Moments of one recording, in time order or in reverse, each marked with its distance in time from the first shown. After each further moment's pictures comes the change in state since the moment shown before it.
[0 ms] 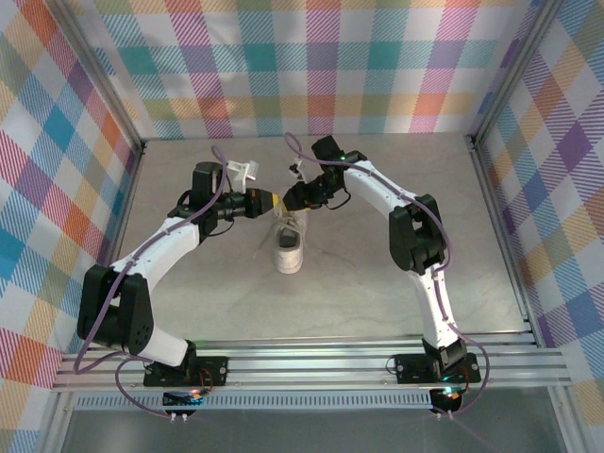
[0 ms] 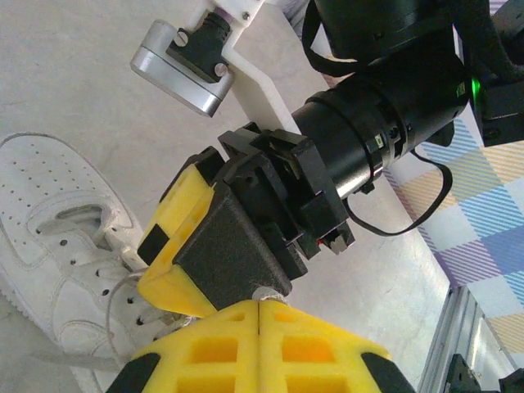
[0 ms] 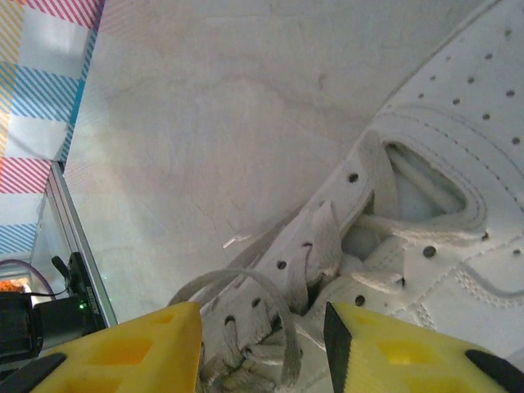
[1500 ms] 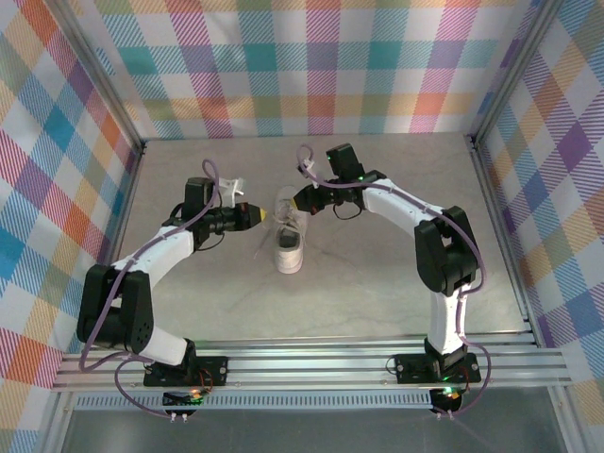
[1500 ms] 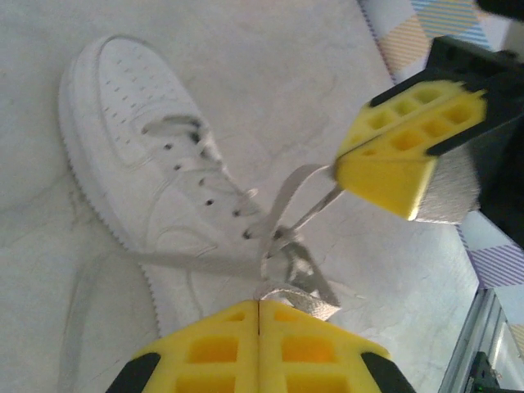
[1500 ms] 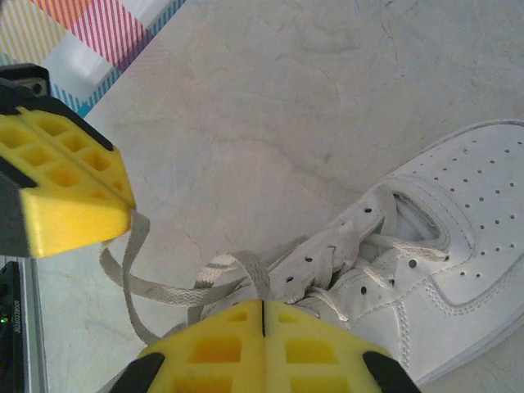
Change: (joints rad) left arm 0.098 0.005 -0.147 0.003 0.003 0.009; right arm 0.005 -0.319 -0.471 0.504 0.075 -0.089
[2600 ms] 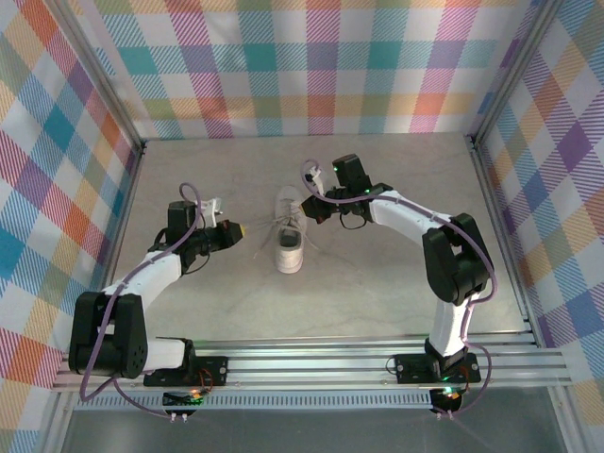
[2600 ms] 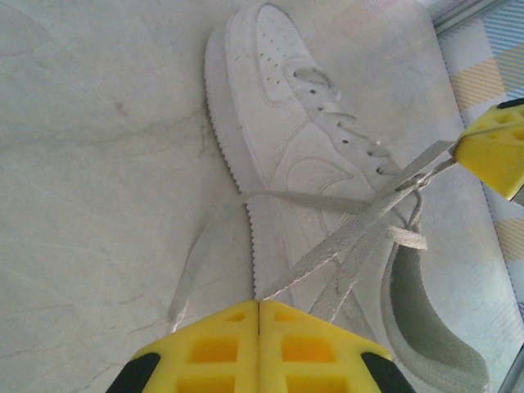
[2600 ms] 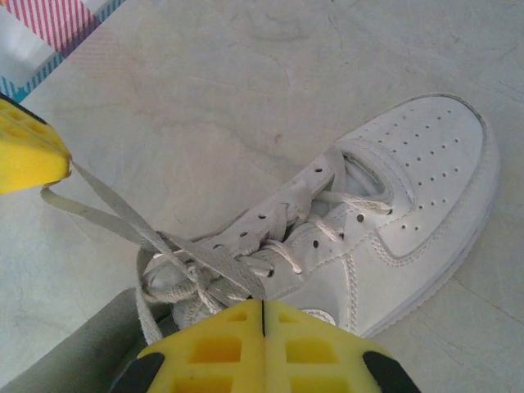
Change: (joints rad) left arm 0.103 -0.161 -0.229 0.047 -0.093 -0.056; right arm 0.000 -0.099 -0.179 0.112 0.135 -0.047
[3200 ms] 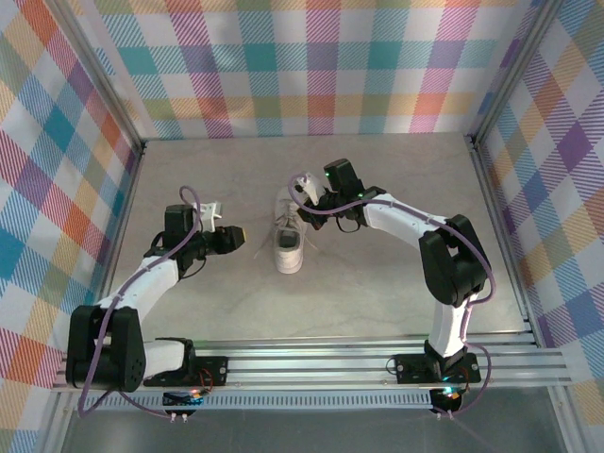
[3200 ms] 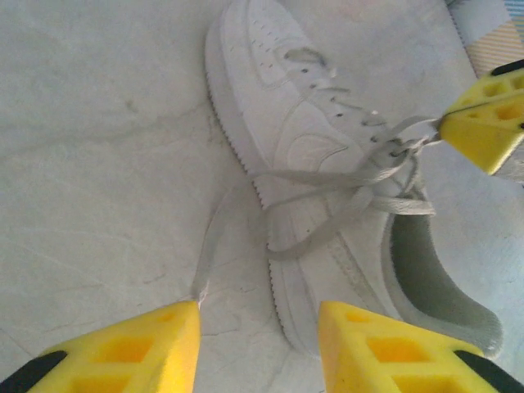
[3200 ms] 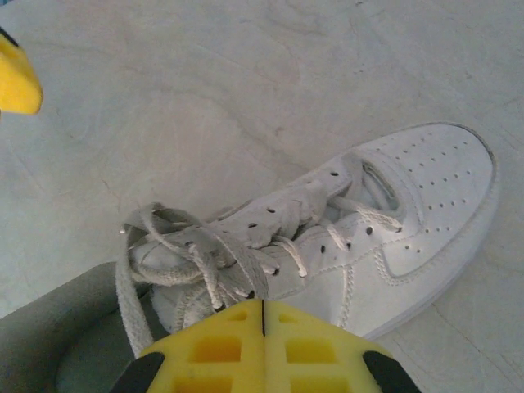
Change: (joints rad) left arm 0.006 -0.093 -0.010 -0.080 -0.018 0.143; right arm 0.055 0.000 -0.002 -0.008 0.063 -0.212
